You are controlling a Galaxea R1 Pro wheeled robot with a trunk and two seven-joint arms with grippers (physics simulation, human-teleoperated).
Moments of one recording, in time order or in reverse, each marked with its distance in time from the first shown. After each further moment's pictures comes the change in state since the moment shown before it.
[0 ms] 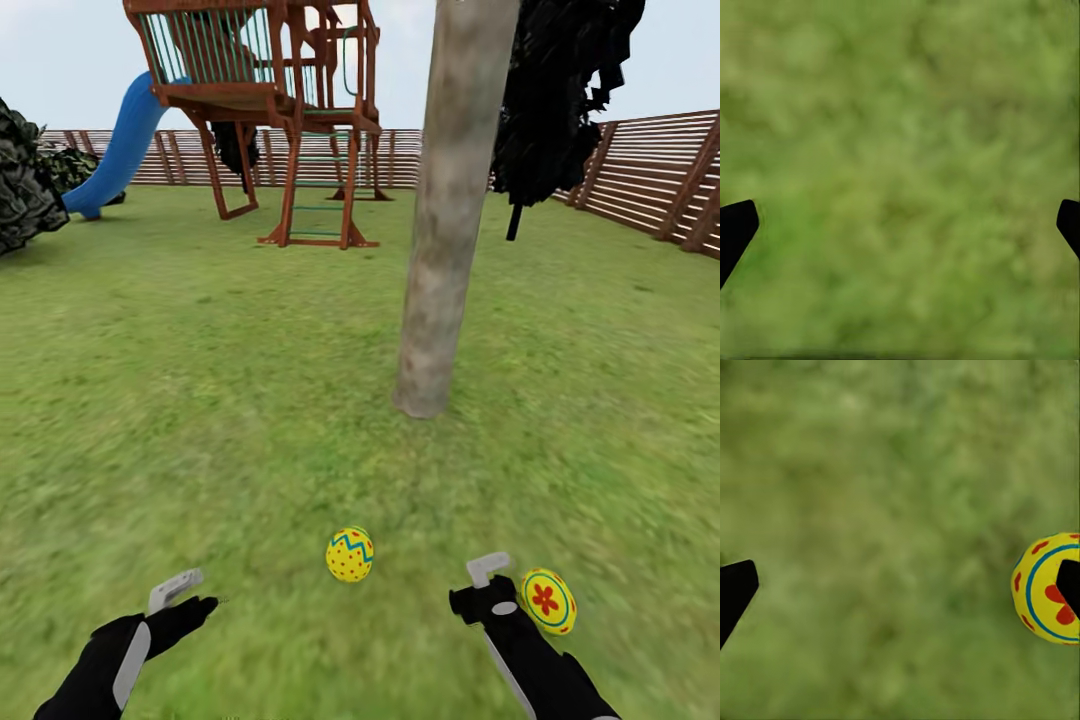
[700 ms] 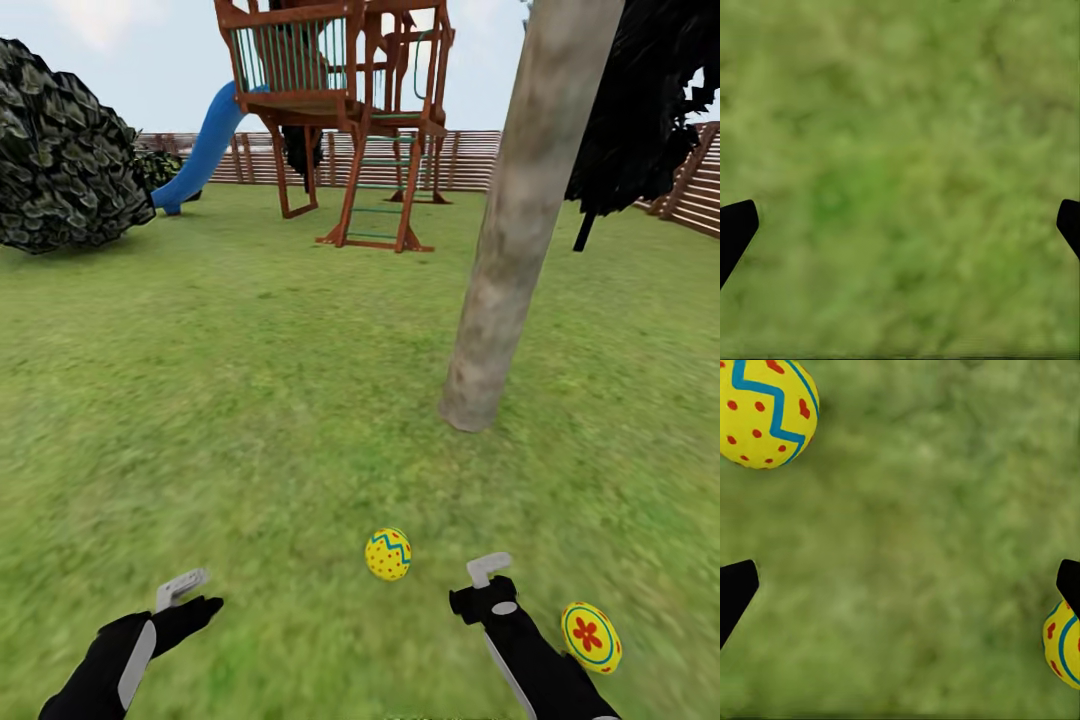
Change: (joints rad) left arm 0.000 -0.001 -0.043 0.000 -0.003 0.001 0.000; right arm 0.000 0.000 -0.002 0.000 0.000 0.003 0.000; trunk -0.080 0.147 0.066
